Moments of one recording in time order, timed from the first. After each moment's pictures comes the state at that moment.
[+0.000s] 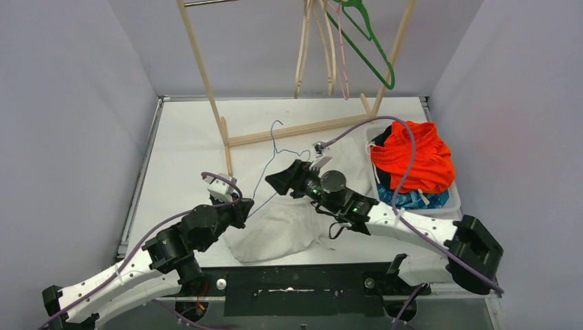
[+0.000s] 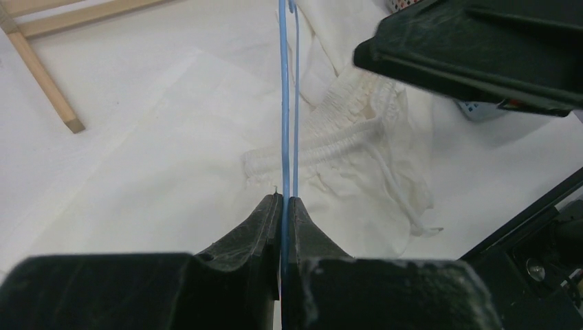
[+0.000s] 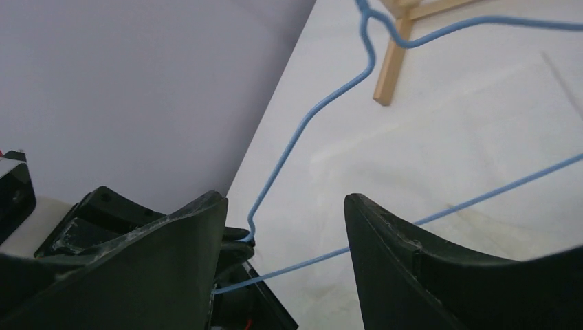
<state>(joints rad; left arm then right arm) -1.02 0.54 0.54 -0.32 -0.45 -0.46 0.91 1.19 0.69 0.38 0.08 0.84</state>
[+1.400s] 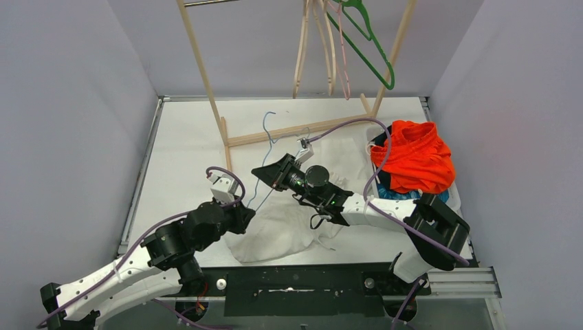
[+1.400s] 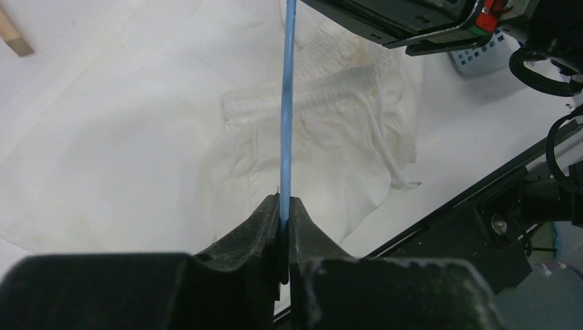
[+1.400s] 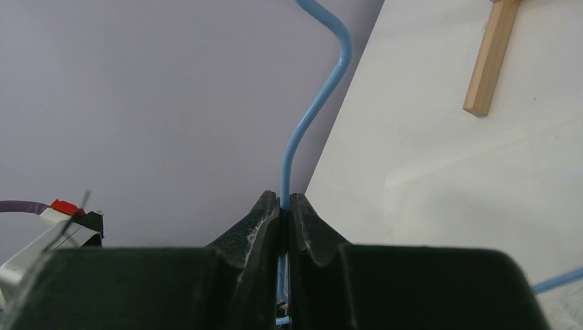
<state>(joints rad) -1.02 0.57 0.59 -0.49 -0.36 -0.60 0.95 1.54 0.81 0.72 0.01 1.07</state>
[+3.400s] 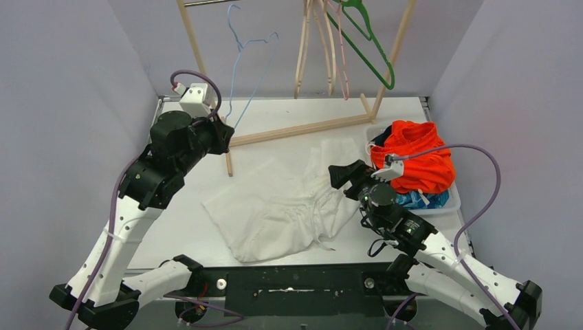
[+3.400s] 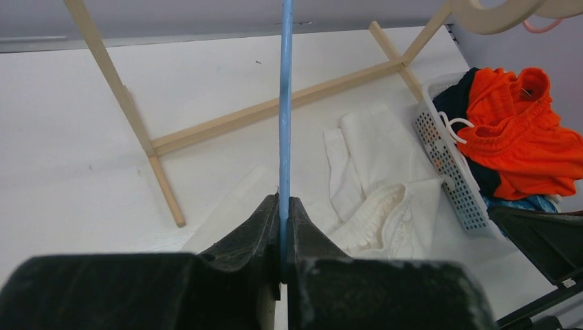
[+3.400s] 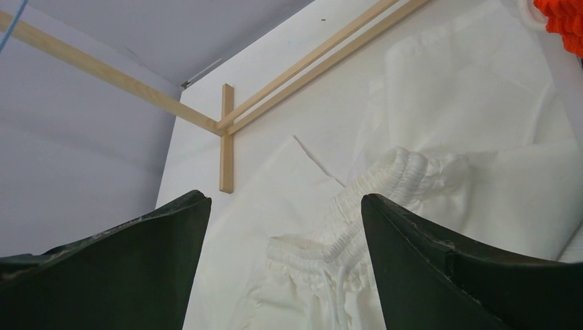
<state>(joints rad) -0.50 1.05 1.41 -0.64 -0.13 -0.32 0.80 0.71 0.58 -0.08 0.52 0.85</state>
